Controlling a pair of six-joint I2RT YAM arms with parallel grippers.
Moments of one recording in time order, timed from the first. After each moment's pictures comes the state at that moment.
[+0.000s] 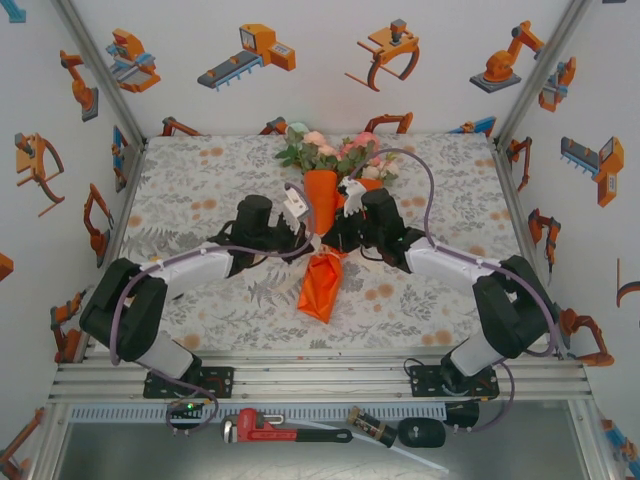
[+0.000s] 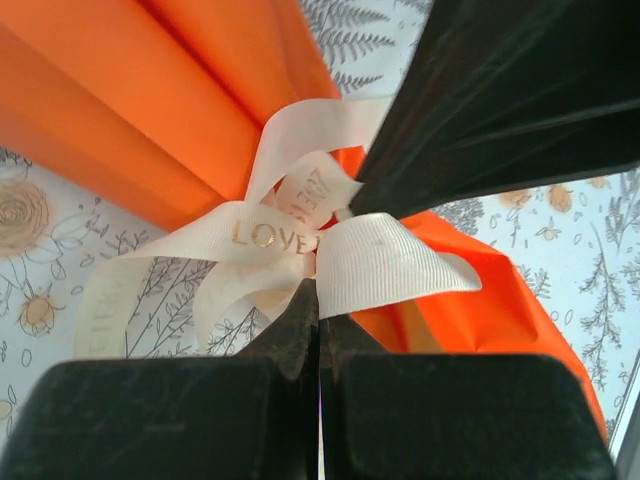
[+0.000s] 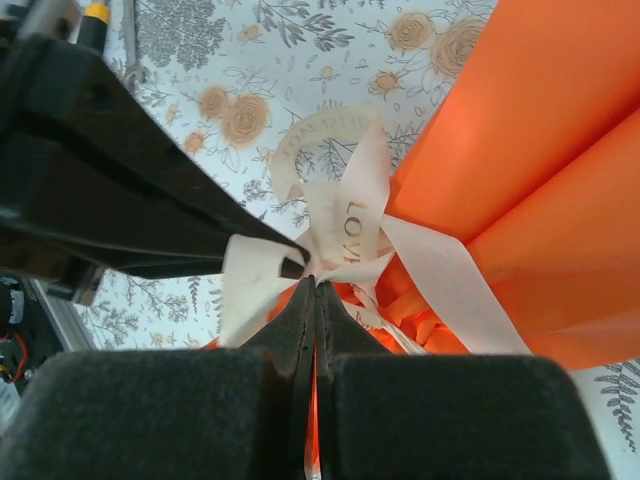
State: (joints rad) left arm -0.62 1.56 0.82 0.16 0.48 0.10; right arm 0.62 1.54 0.88 0.17 -0.40 0.31
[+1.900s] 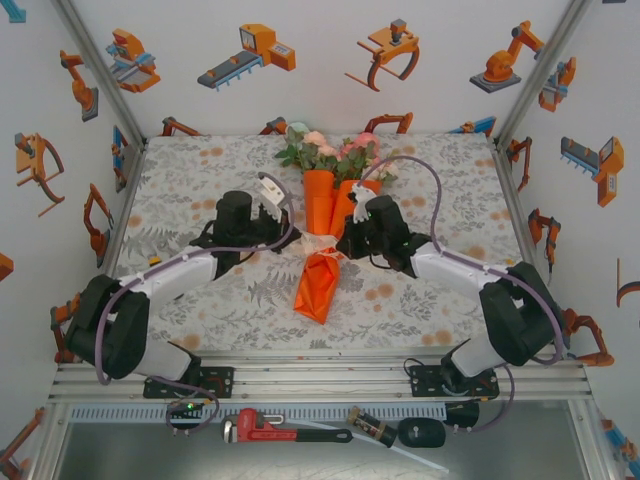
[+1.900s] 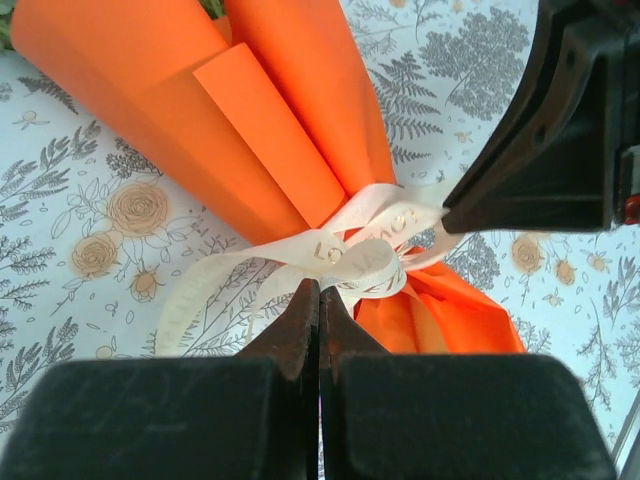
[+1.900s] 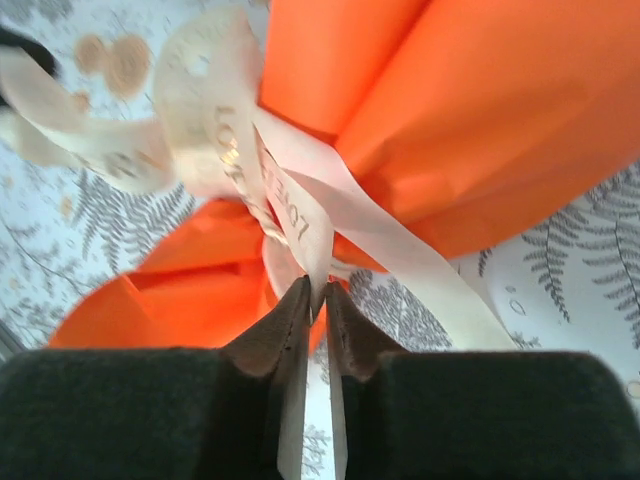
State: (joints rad) left arm -0.53 1.38 0.75 0.24 0.42 -0.03; right arm 0.61 1.49 0.81 0.01 -0.23 0.31
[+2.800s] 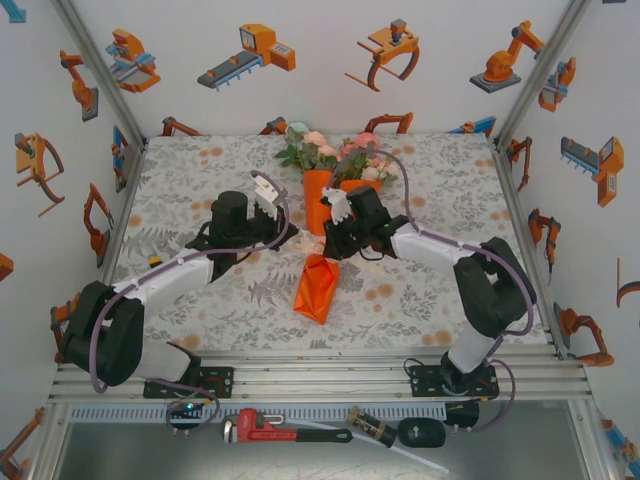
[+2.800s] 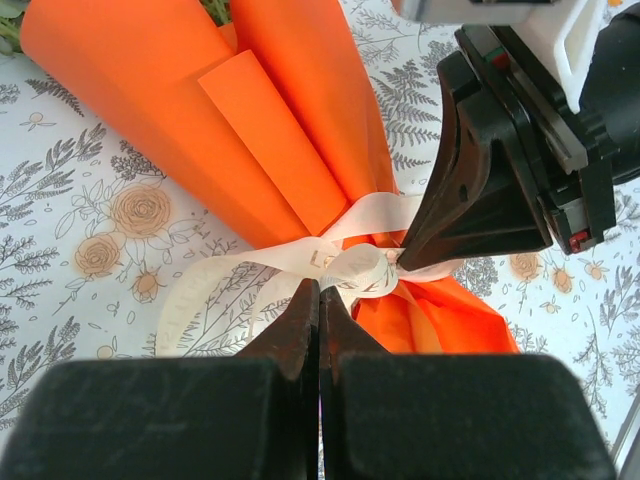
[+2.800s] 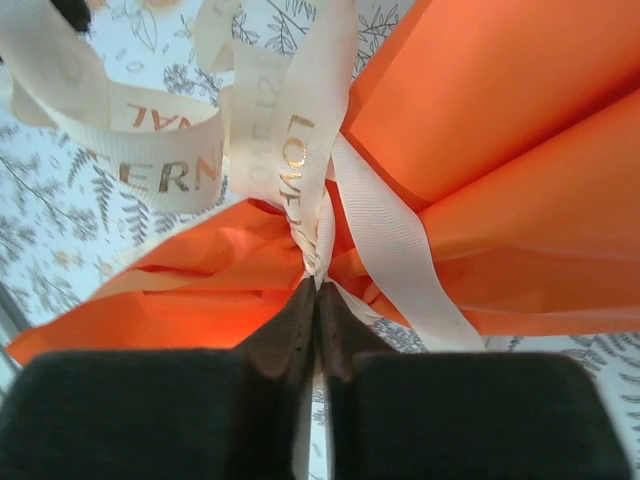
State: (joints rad) left arm -0.54 1.38 0.75 0.24 0.41 -0.04; right arm 0.62 1.69 1.04 -0.15 -0.40 0.05
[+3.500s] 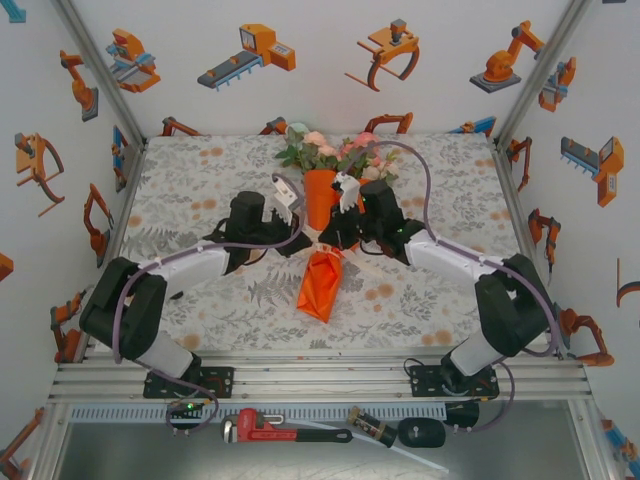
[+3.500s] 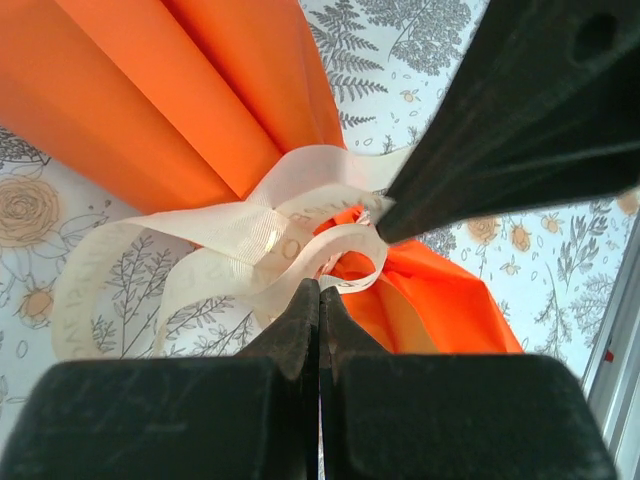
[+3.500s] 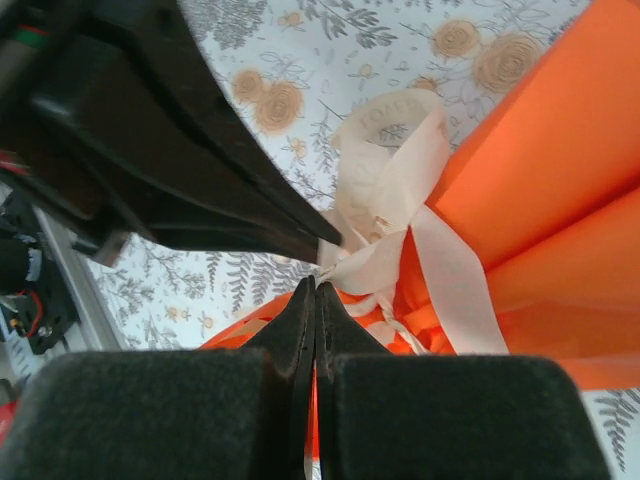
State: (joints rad) left arm -0.58 1.56 0.81 0.26 0.54 -0.07; right arm 0.61 1.56 0.97 0.06 -0.50 0.23
